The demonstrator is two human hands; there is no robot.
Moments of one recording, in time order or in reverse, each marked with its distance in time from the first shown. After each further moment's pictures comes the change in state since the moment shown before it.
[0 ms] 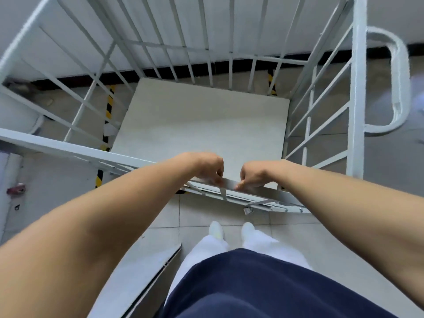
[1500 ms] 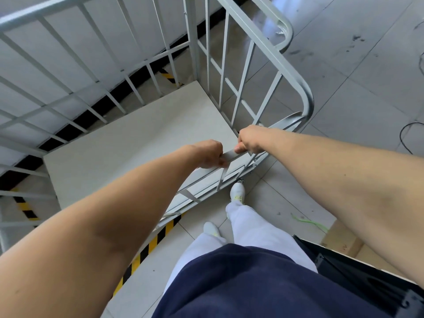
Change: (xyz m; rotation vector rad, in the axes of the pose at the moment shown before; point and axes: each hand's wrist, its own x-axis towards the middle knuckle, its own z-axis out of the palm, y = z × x) left_hand 0.007 -0.018 0.004 0.384 0.050 0.379; right_hand -0.026 -0.057 0.040 0.401 0.325 0.573
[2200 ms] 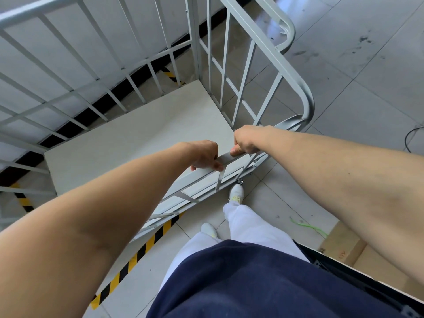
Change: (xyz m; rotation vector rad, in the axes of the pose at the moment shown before) left_hand 0.010 -0.001 -0.010 0.009 -0.138 -0.040; right_hand 0.003 0.006 -0.012 -0.071 -0.014 -0.074
